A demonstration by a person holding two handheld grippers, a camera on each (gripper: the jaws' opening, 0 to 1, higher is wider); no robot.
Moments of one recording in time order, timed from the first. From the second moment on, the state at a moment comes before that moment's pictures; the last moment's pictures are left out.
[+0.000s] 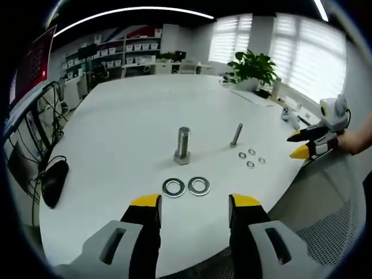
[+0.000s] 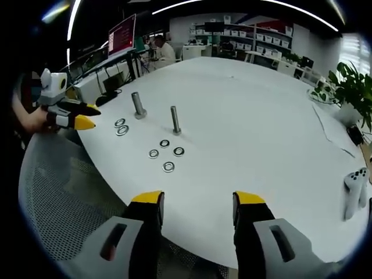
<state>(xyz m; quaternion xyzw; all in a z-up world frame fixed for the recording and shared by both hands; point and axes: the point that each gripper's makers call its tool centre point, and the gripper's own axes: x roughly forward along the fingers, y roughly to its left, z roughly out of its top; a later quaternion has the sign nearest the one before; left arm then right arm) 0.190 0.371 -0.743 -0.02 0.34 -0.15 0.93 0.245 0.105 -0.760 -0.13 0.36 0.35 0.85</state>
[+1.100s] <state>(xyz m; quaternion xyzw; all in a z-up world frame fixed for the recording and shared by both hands) 0.186 0.377 -0.760 0.01 0.39 -0.14 0.91 0.239 0.118 -0.755 -0.09 0.36 0.38 0.85</state>
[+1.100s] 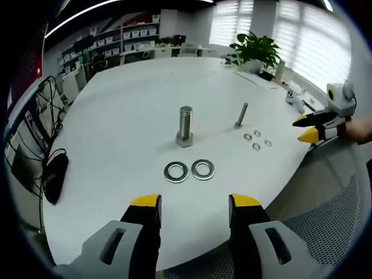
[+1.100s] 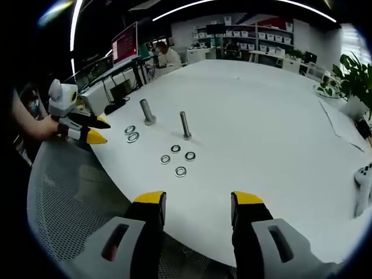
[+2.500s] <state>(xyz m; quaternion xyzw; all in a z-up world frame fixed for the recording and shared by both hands) 0.234 0.388 -0.793 0.18 0.52 -0.27 0.79 0.241 0.117 -0.754 -0.08 0.37 0.37 0.85</state>
